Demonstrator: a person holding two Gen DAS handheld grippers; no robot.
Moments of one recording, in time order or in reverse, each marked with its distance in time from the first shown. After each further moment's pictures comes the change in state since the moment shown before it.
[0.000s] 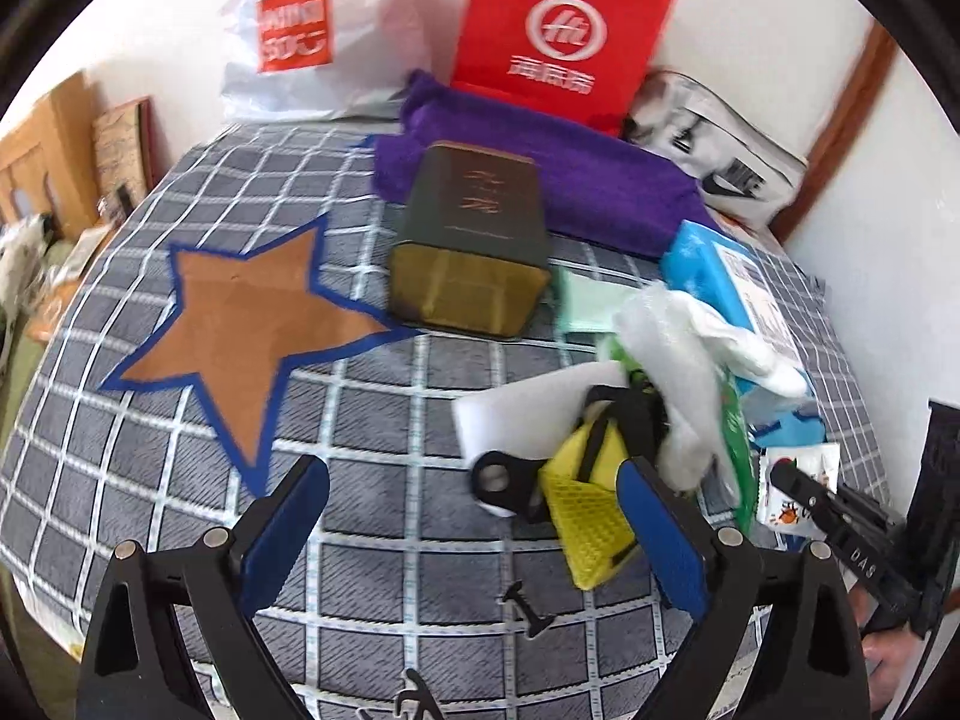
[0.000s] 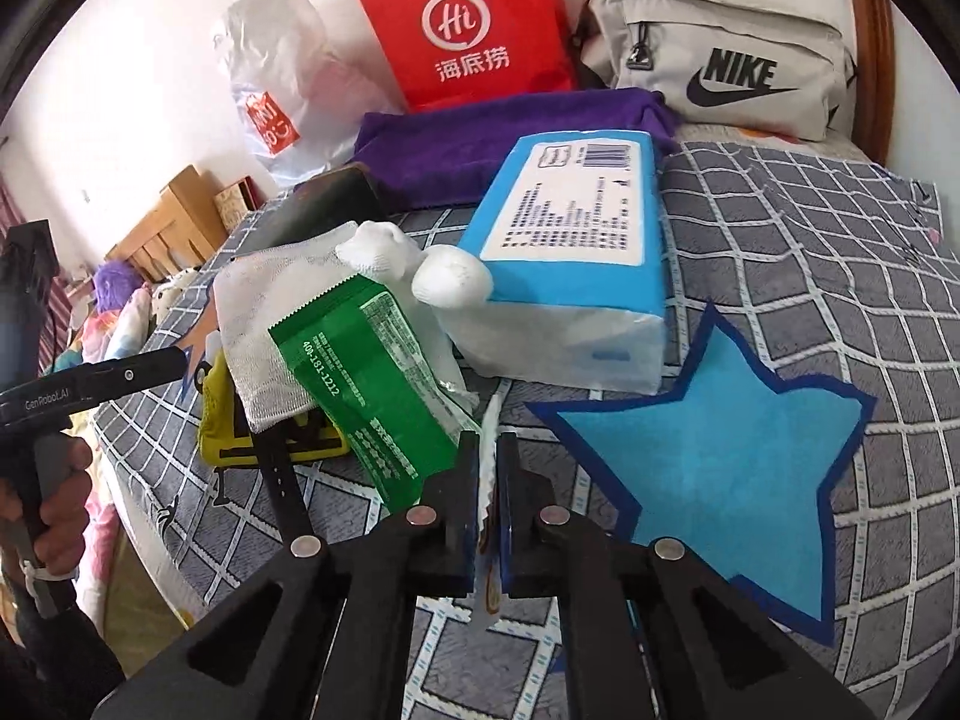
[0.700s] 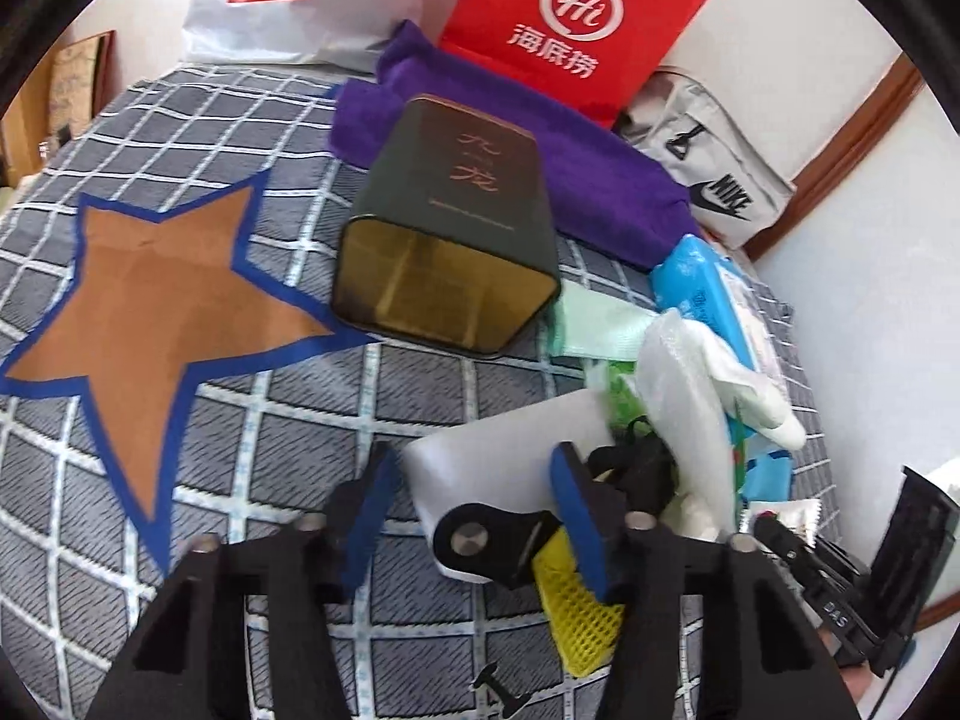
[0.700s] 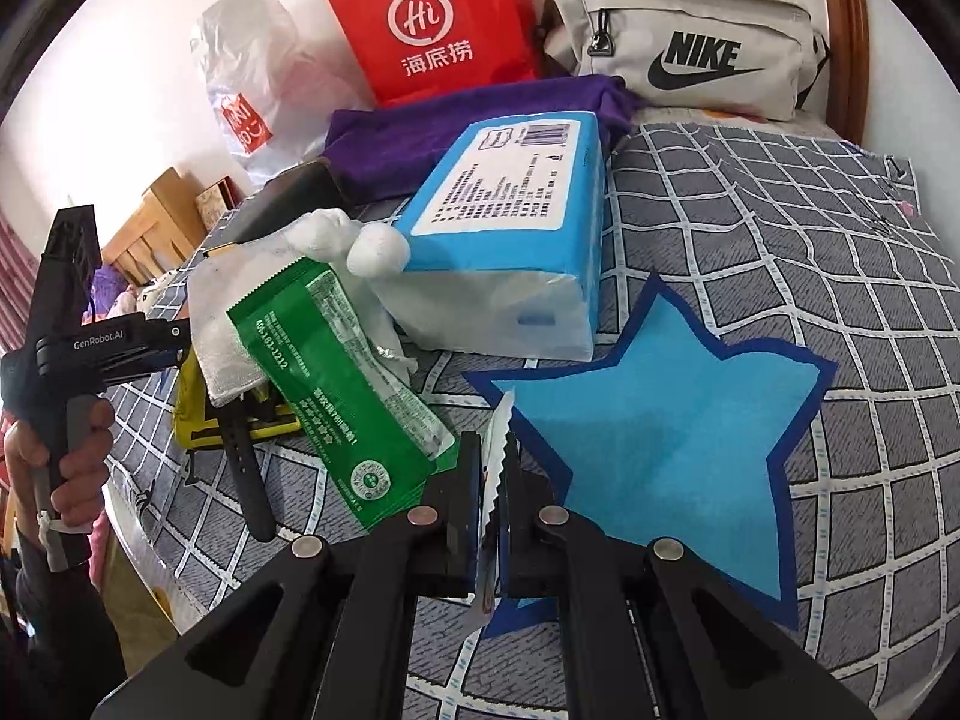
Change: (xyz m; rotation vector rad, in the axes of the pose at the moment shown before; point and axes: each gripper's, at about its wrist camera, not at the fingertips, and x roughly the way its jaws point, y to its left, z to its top) left arm 0.053 0.016 0.017 -0.105 0.058 -0.204; right arm 0.002 -0.020 -0.005 0.013 0.024 -0.038
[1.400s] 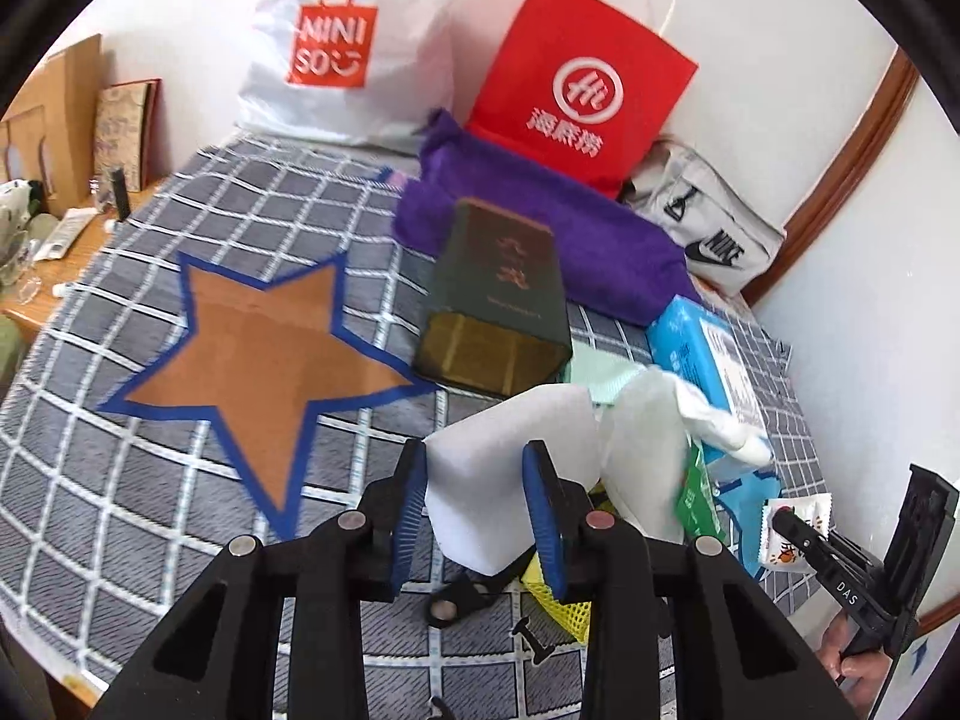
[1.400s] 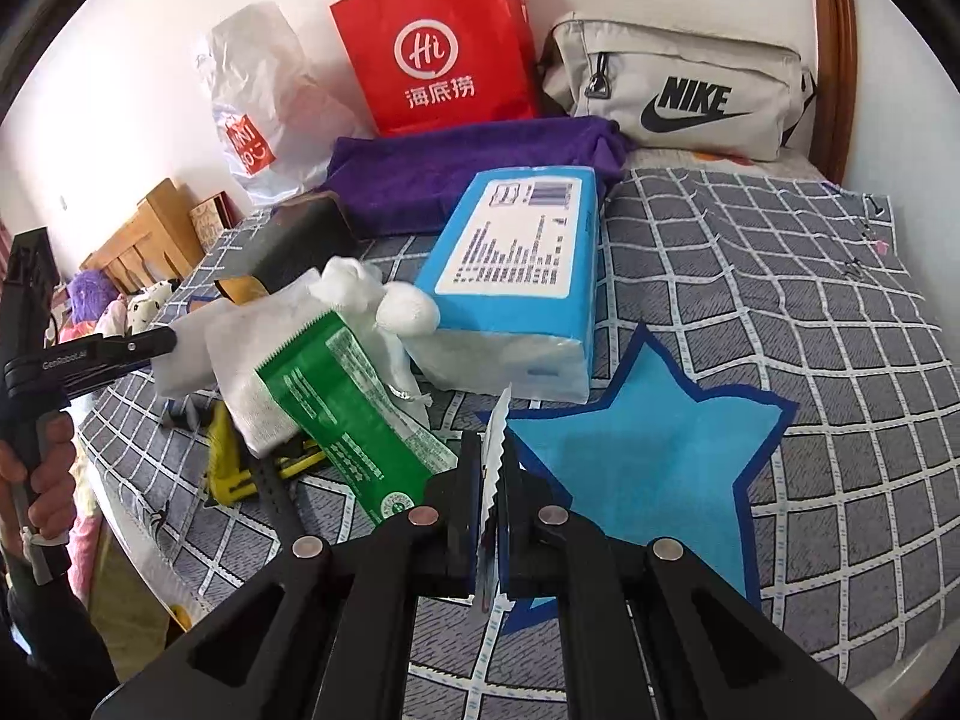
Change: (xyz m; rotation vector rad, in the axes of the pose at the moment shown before) left arm -0.077 0.015 -0.002 -0.009 -0.139 0.071; right arm -0.034 0.017 0.013 -0.017 -0.060 -0.053
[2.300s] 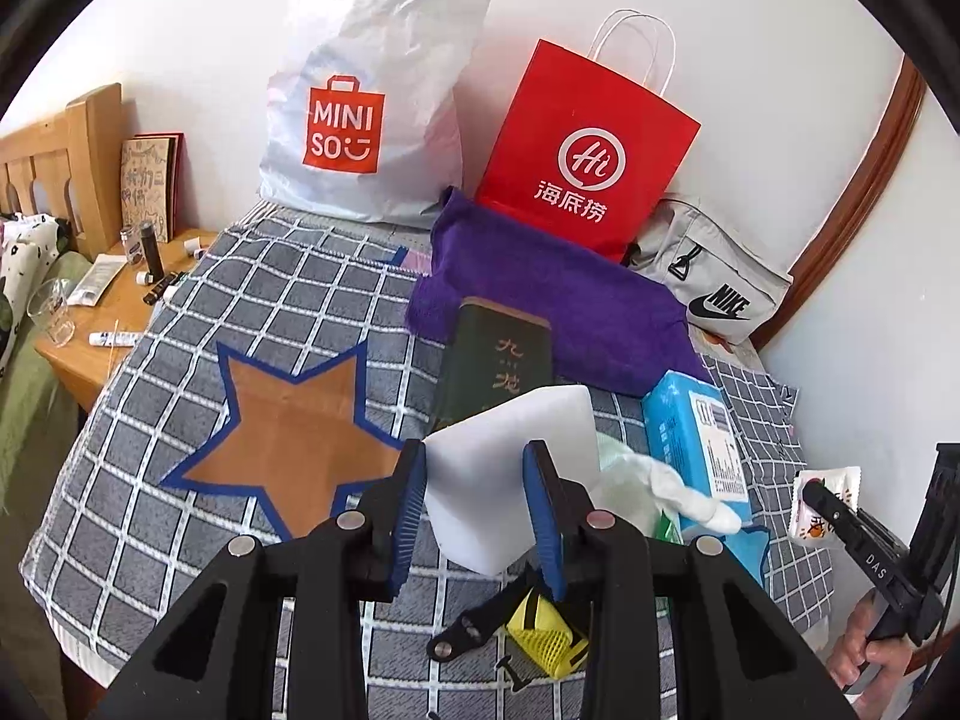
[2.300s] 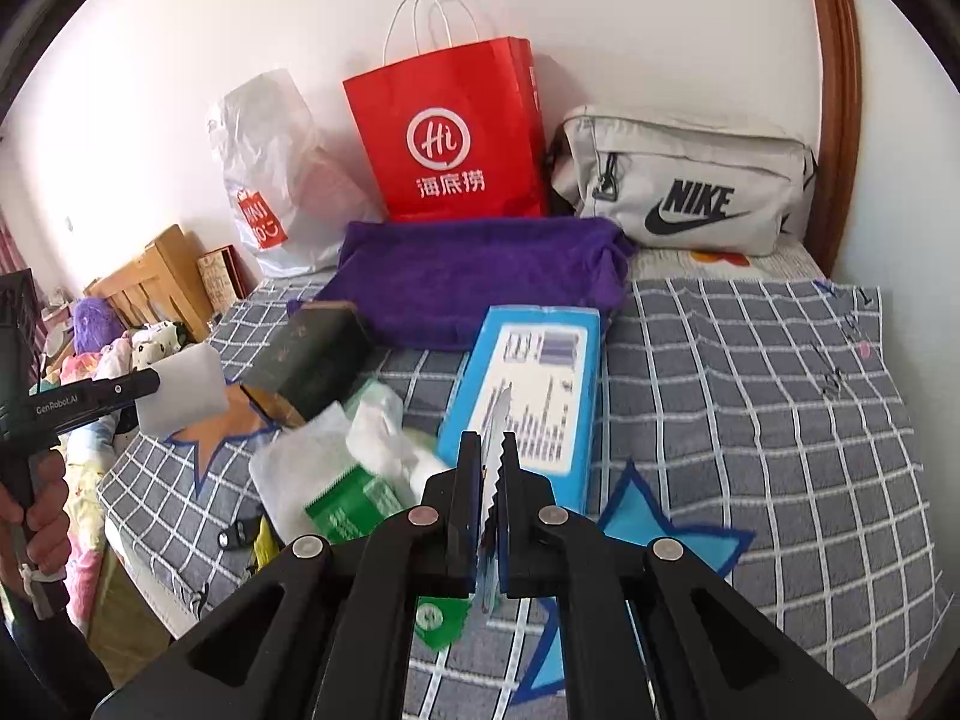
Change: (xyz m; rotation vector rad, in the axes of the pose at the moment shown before) left arm -0.034 -0.018 0.045 0.004 -0.067 0.061; right arm -0.031 0.011 0.074 -0.029 -0.106 0.001
